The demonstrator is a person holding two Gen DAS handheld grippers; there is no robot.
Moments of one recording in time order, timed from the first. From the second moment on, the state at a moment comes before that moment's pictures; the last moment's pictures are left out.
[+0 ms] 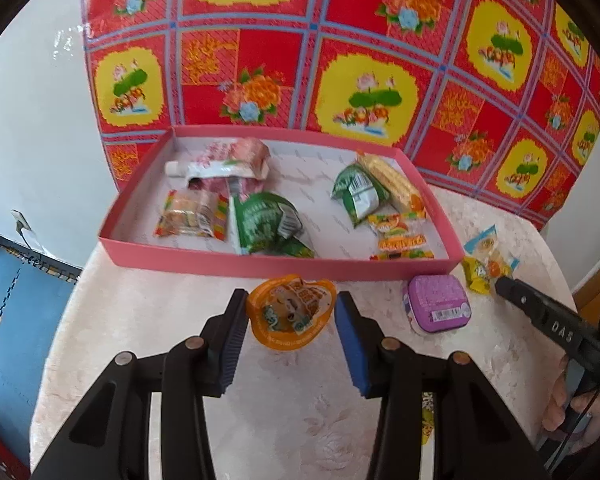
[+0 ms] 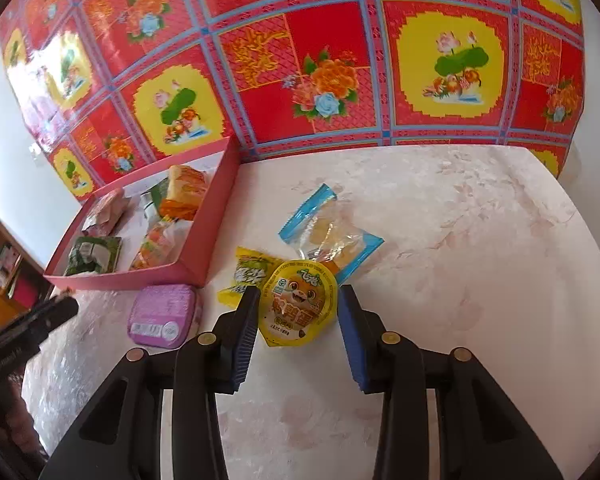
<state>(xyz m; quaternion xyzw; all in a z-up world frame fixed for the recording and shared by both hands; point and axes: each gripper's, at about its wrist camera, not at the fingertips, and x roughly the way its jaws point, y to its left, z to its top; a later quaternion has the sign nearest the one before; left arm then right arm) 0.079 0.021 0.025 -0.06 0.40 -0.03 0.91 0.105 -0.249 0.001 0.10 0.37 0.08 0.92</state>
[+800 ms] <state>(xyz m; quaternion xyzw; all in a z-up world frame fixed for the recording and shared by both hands) 0.114 0.035 0.068 -0.07 0.37 -0.03 0.93 0.127 -0.207 0.062 0.06 0.34 0.14 0.93</state>
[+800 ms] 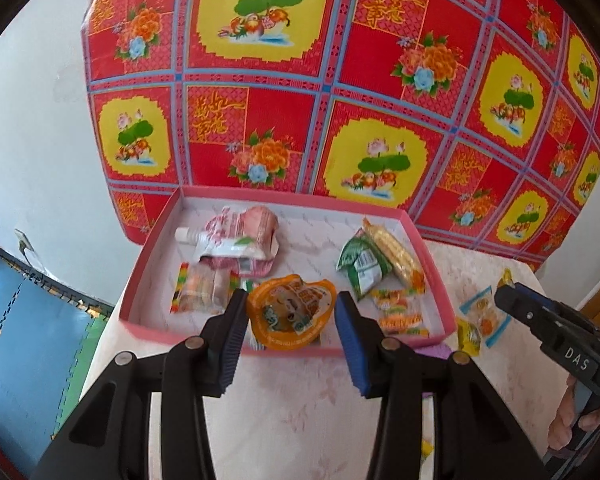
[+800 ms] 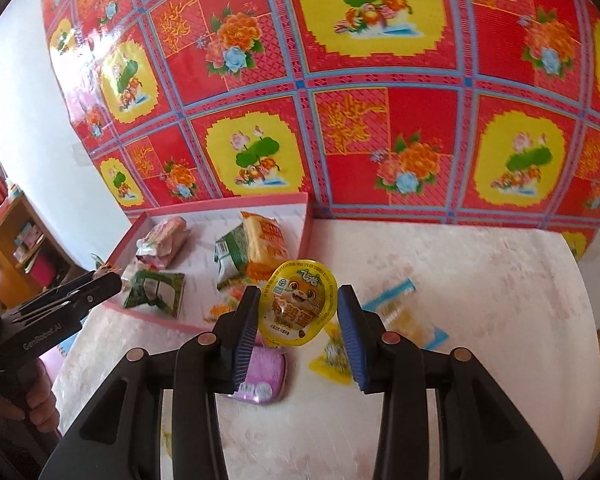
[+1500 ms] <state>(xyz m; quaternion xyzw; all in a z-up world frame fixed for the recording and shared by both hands) 0.193 0.029 0.035 -0.08 0.39 -0.05 0.91 0.204 -0.172 0.053 0.04 0.37 0.15 0.92</state>
